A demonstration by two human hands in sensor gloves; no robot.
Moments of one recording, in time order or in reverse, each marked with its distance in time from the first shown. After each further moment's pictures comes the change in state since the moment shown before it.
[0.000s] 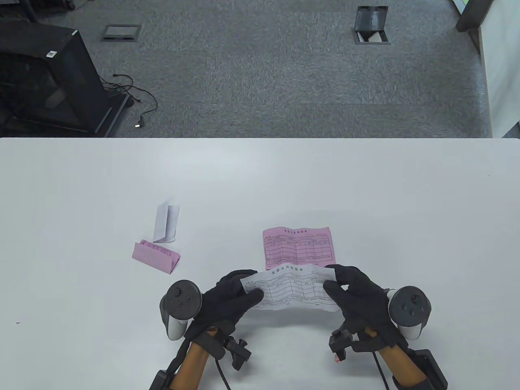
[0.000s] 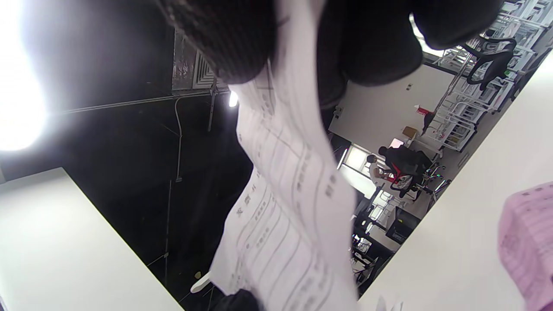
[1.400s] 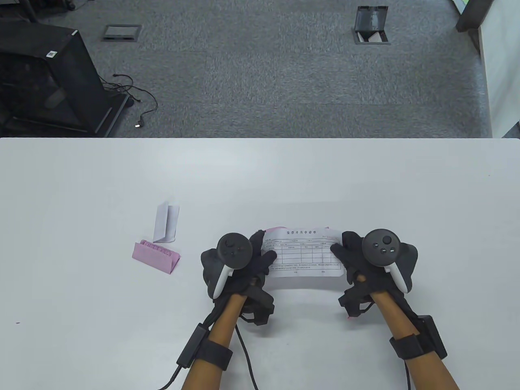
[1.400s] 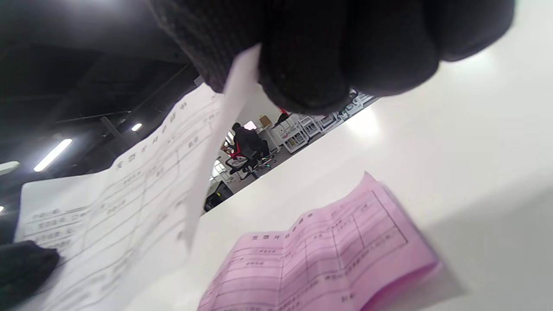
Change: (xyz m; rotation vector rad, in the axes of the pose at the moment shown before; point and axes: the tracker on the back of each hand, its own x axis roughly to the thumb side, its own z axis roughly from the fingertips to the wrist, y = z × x) left_hand 0.008 -0.029 -0.095 0.058 0.441 -0.539; right_hand -0.047 -0.008 -0.080 0.055 0.427 0.625
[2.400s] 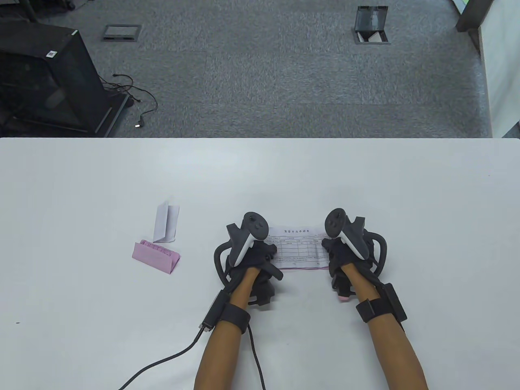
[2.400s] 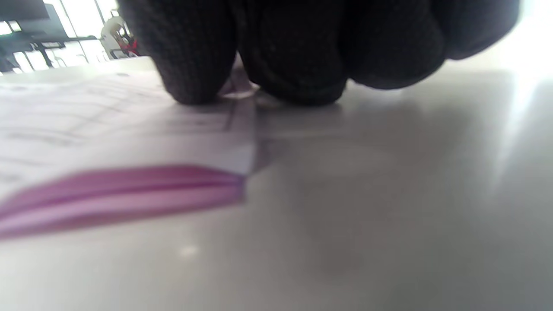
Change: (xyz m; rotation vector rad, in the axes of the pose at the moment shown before) left_hand -0.014 -0.052 -0.068 -0.147 0.217 -0.295; right_hand -0.009 0.076 -0.064 0.114 0.229 0.578
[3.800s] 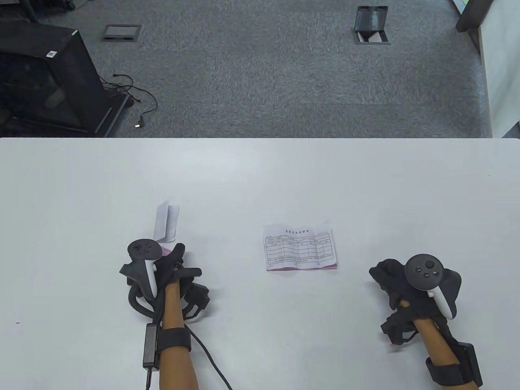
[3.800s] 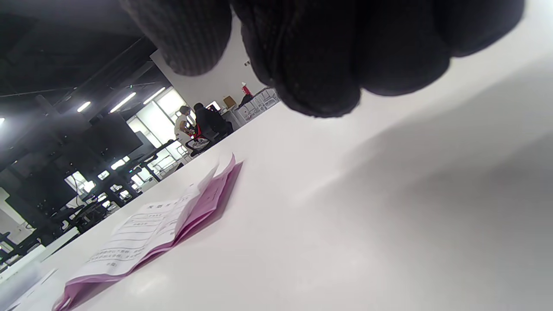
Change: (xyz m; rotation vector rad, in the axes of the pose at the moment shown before) left_hand -0.188 0.064 0.040 0.235 0.630 0.336; right_hand -0.148 -0.012 0.080 -0.008 -0.150 -0.528
